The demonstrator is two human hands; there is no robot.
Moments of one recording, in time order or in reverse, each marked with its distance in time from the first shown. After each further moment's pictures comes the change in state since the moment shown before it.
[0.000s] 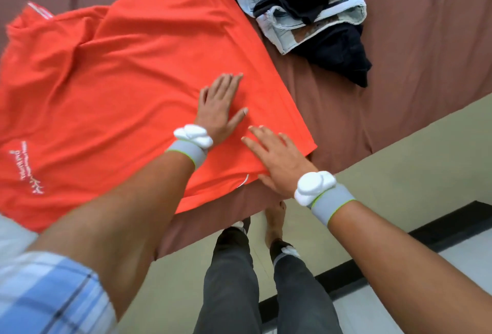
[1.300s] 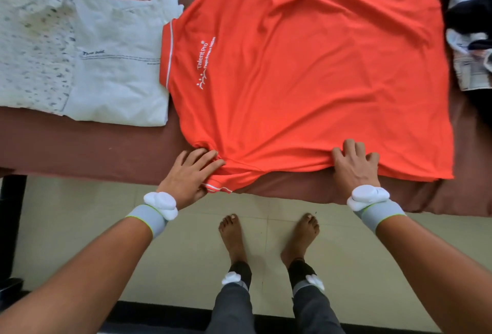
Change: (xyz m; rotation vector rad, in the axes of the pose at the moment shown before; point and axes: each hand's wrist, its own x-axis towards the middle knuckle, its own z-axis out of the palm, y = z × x) left_hand -0.422 -0.184 0.031 0.218 0.068 -0.183; right_hand 0.021 -0.135 0.085 -0.554 0.217 0.044
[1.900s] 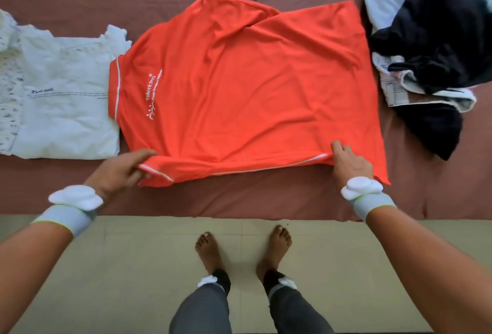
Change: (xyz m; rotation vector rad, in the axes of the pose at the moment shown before) left_hand 0.048 -0.028 -0.088 -0.440 0.073 -0.239; right_hand 0.034 0.111 -0.040 0.133 -0.353 0.221
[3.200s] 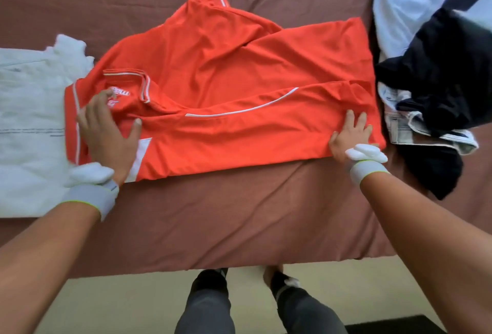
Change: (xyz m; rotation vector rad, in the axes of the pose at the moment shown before) left_hand 0.181 -0.022 0.018 -0.074 0.530 -0.282; right_hand 0.161 -0.012 -0.041 0.223 -0.029 0.441
